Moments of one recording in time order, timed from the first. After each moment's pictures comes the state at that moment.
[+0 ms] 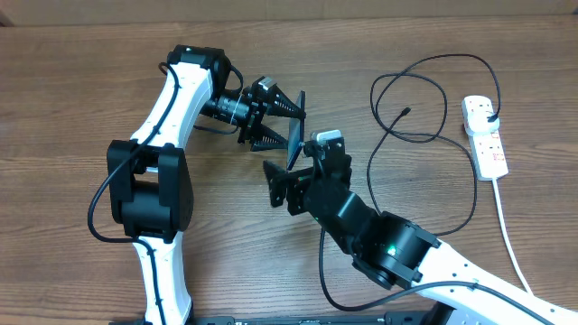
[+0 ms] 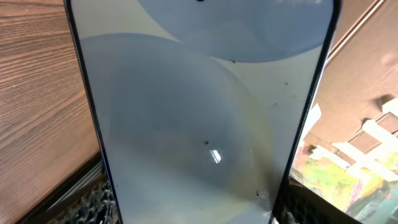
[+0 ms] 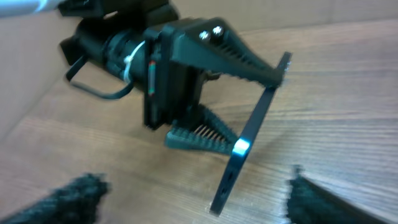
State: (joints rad) left arm -0.17 2.21 1.87 -1.50 1.27 -0.18; right arm 0.97 1.22 0.93 -0.22 0.42 0.59
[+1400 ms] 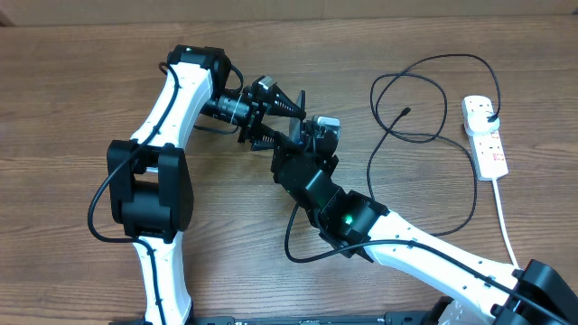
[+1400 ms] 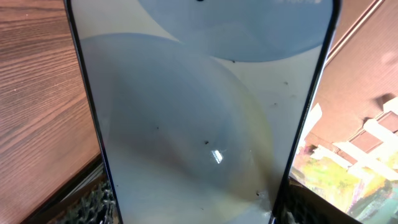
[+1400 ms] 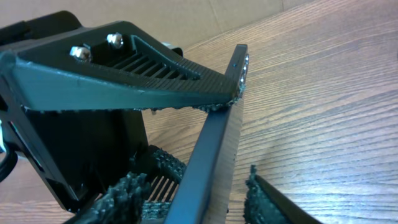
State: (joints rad) left arm -0.17 2.21 1.87 -1.49 1.27 -0.18; right arm 0.90 1.49 0.93 0.02 0.56 0.81
